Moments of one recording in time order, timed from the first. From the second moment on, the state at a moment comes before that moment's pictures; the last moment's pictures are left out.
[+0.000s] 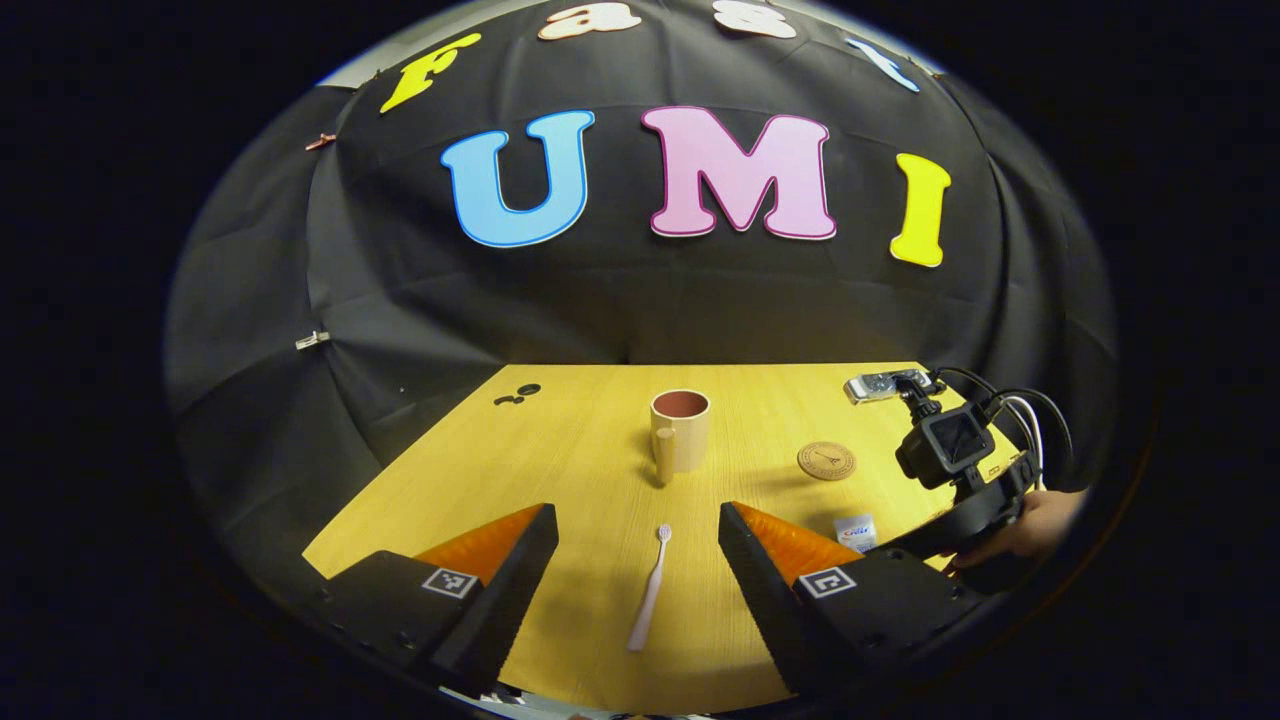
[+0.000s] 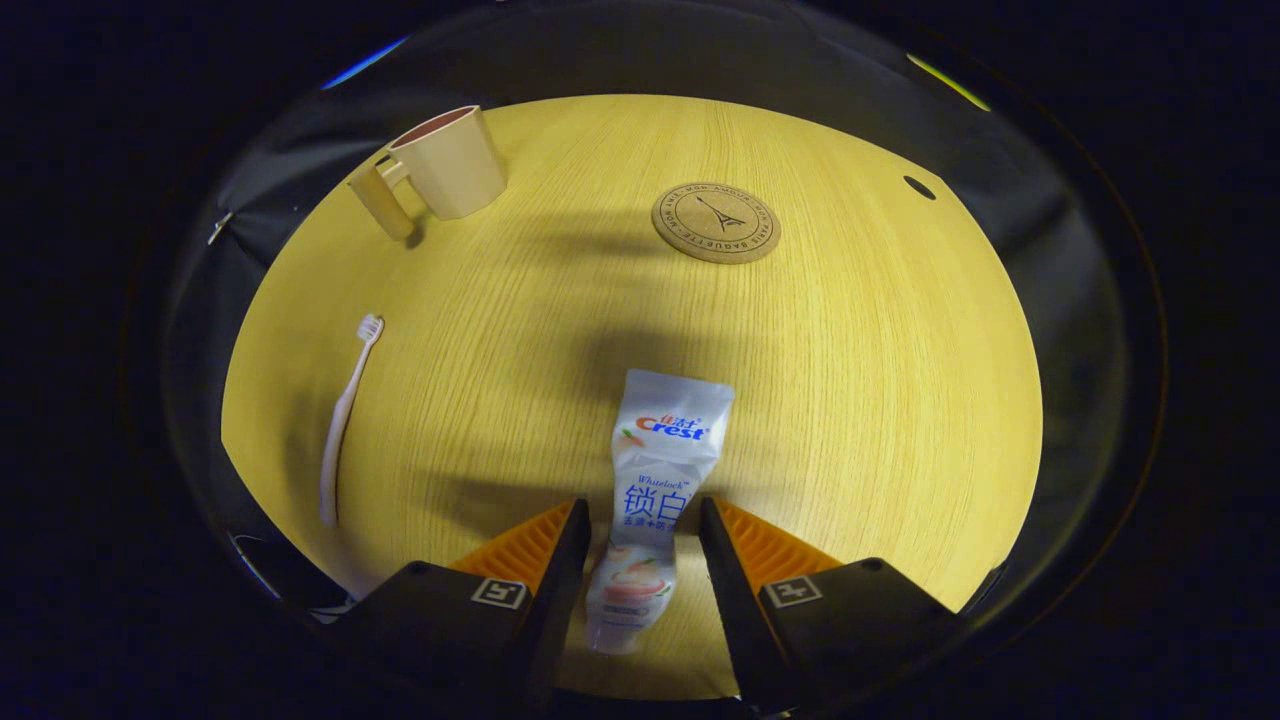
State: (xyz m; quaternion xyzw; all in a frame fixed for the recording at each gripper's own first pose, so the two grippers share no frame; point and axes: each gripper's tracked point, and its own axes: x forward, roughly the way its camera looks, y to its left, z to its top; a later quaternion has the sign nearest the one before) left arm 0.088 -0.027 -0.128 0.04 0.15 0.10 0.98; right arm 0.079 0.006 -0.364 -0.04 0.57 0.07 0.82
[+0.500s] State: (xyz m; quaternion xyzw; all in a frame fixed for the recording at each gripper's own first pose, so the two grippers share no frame) left arm 0.081 -0.008 -0.148 0.03 0.18 0.11 0.98; right arm 0.079 -0.001 -0.365 0.00 0.58 0.08 0.81
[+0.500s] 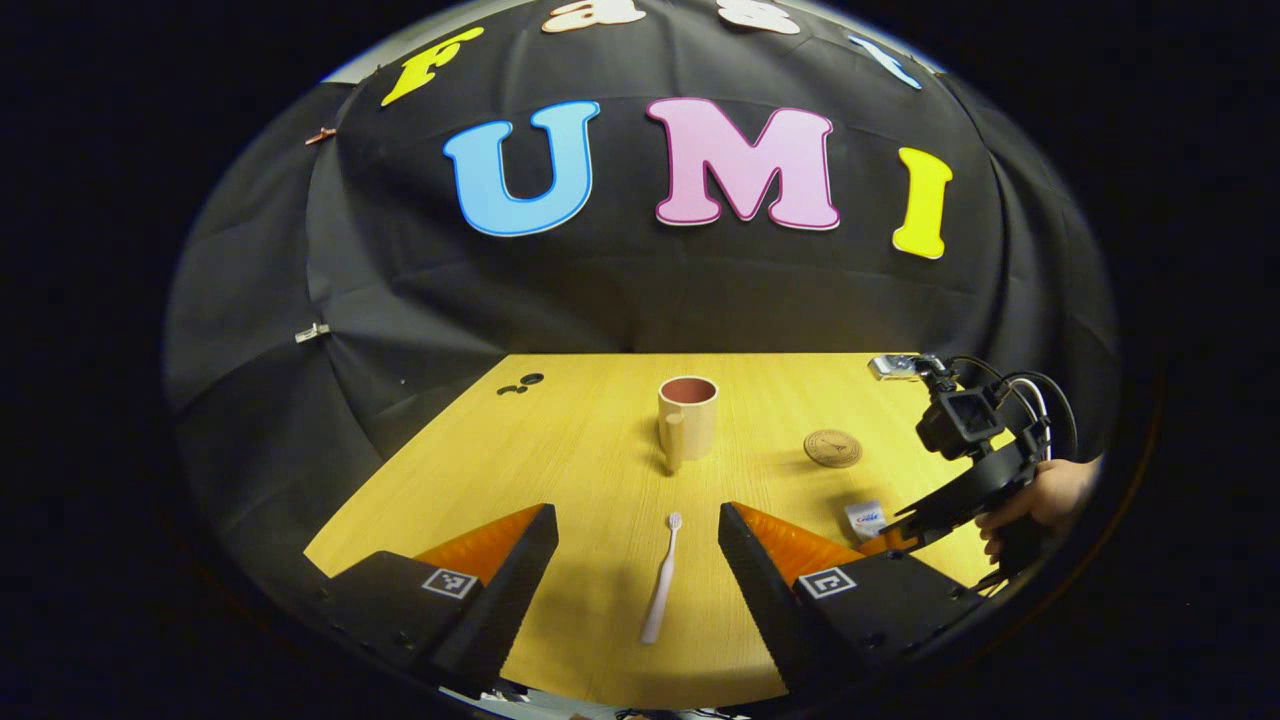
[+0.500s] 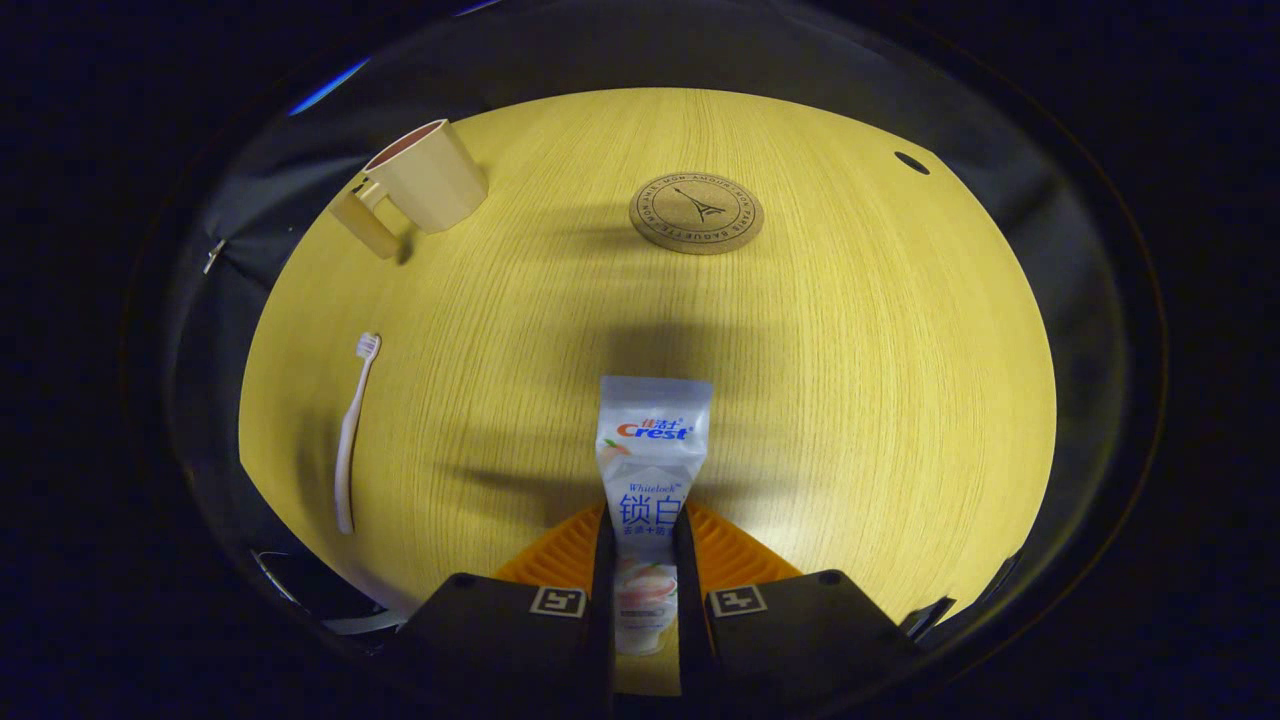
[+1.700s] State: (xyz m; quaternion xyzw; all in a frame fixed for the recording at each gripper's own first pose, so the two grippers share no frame) left arm 0.130 0.002 -0.294 0.03 0.45 0.03 0.89; right arm 0.080 -0.071 -0.278 0.05 0.44 0.06 0.90
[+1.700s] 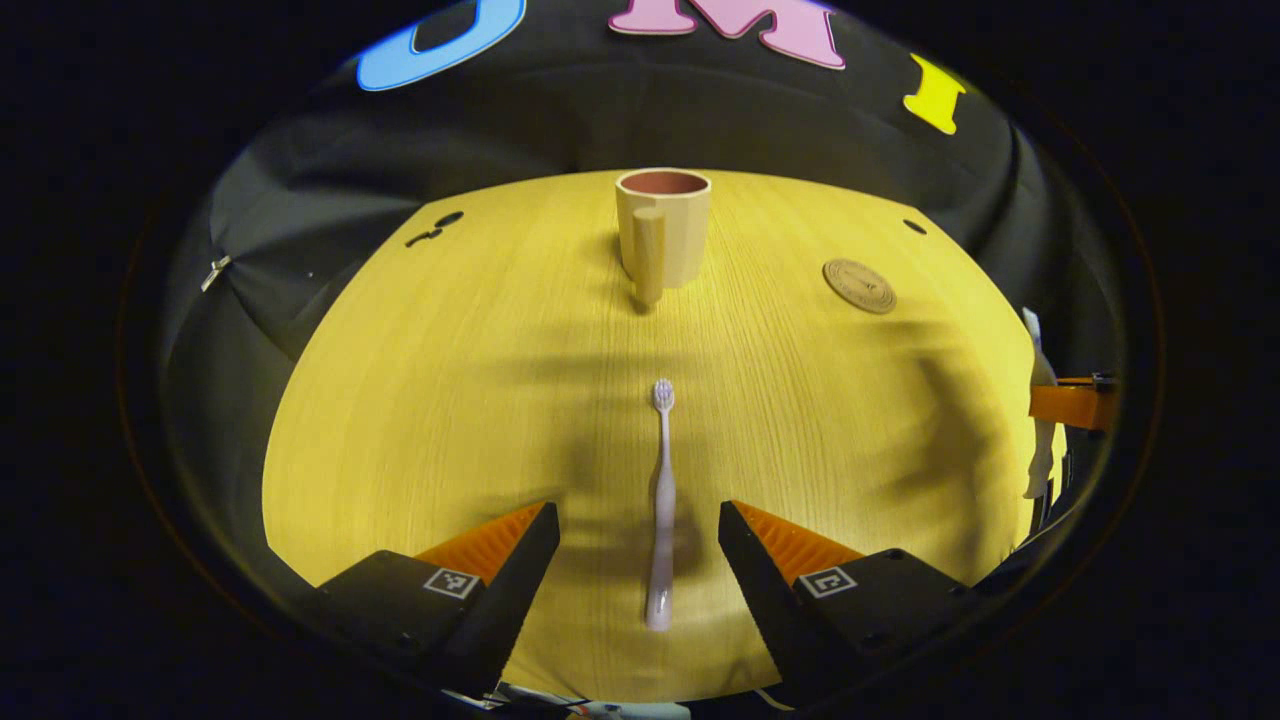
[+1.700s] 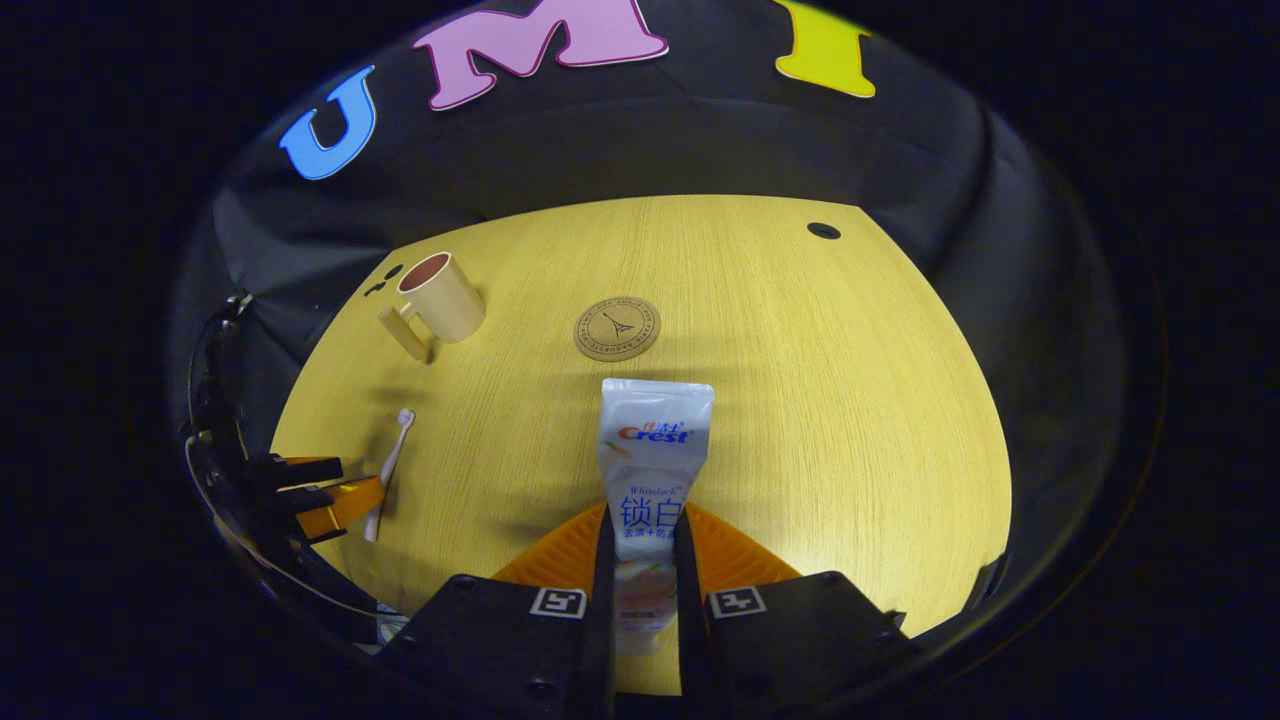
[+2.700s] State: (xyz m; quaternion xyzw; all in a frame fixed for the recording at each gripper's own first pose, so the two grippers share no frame) left arm 0.132 -0.010 -0.319 0.04 0.55 0.00 0.83; right arm 0.088 -0.048 -0.283 0.05 0.43 0.10 0.89
